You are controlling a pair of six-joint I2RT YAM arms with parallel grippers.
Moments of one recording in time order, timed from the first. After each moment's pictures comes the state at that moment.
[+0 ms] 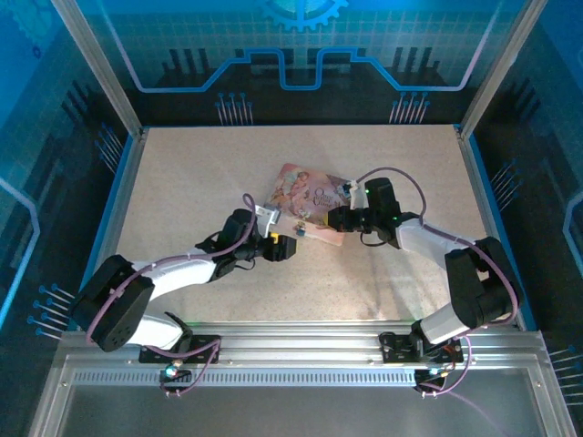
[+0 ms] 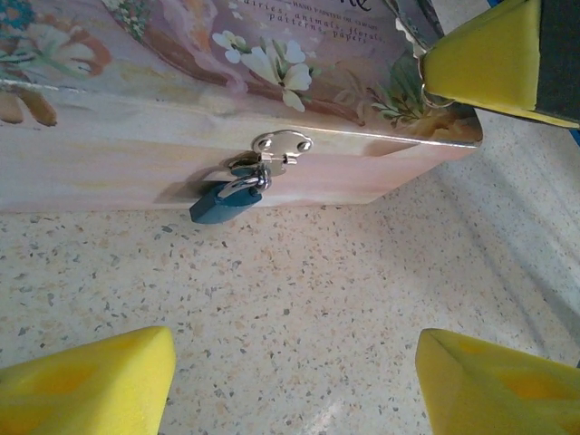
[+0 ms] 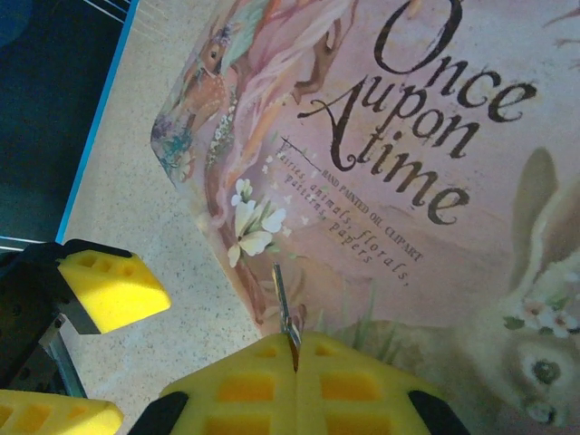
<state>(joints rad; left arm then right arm) -0.58 1.40 0.56 0.24 0.30 -0.44 0.35 1.52 0.78 0.01 -0.57 0.45</state>
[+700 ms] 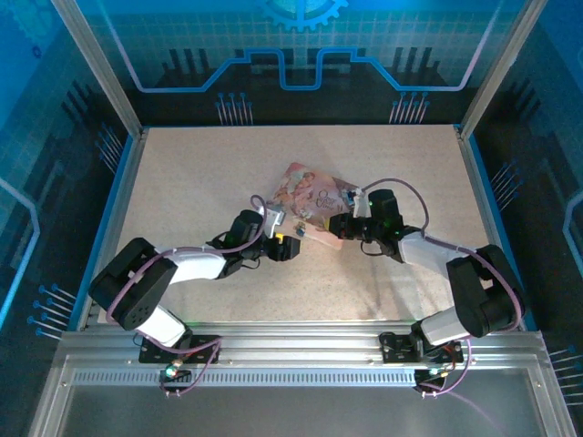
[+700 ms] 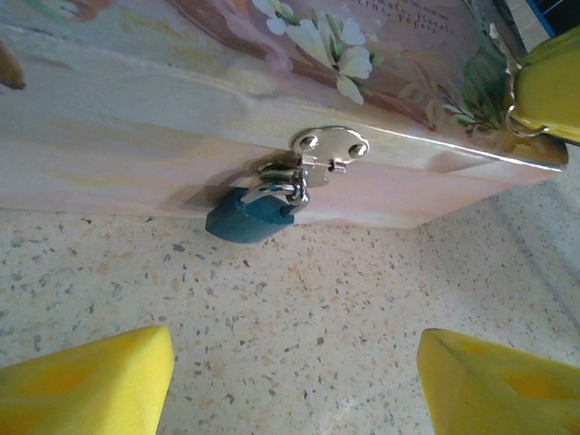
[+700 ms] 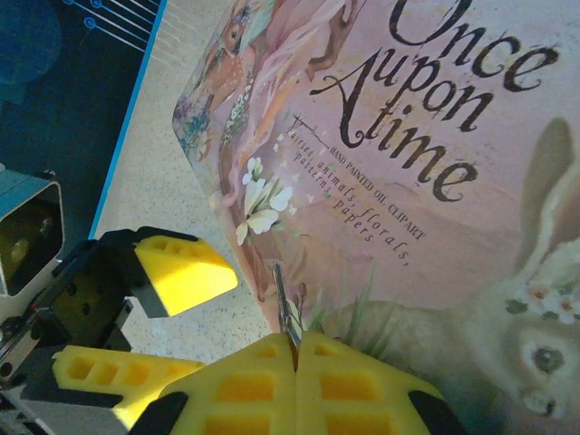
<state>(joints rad) -0.58 1.56 0.57 0.37 0.29 -0.41 0.37 1.46 0.63 0.19 -0.56 0.57</state>
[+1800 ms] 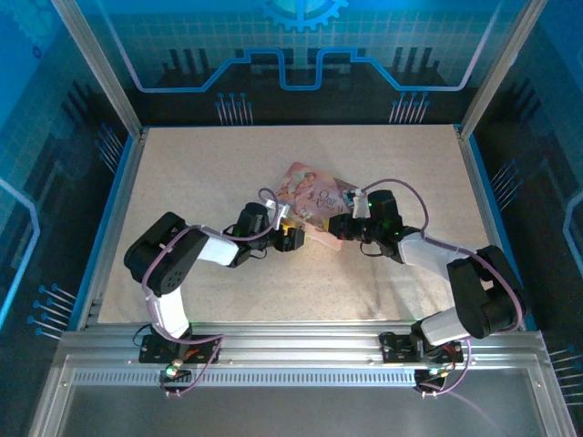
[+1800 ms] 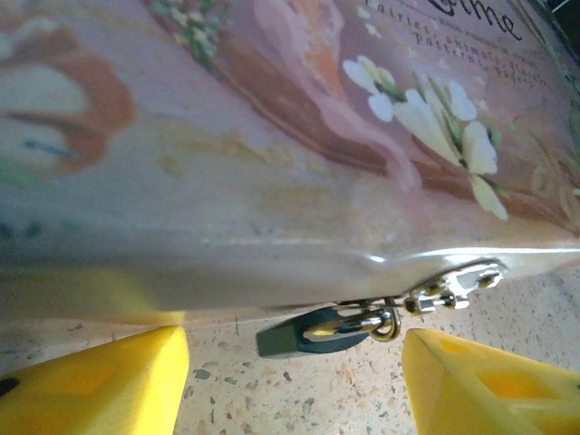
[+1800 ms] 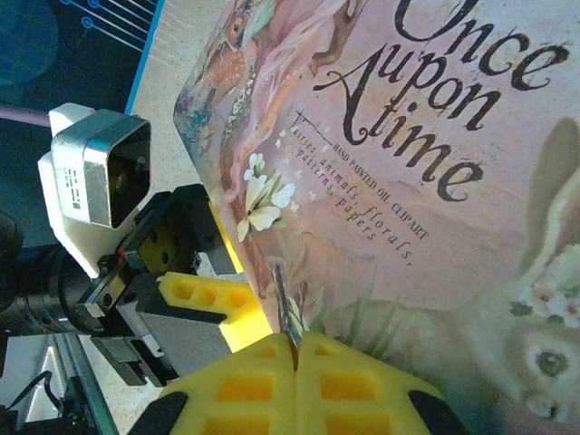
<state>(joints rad) -0.52 1.83 0.67 0.60 0.40 -0.38 0.37 1.45 0.63 0.19 -0.55 0.58</state>
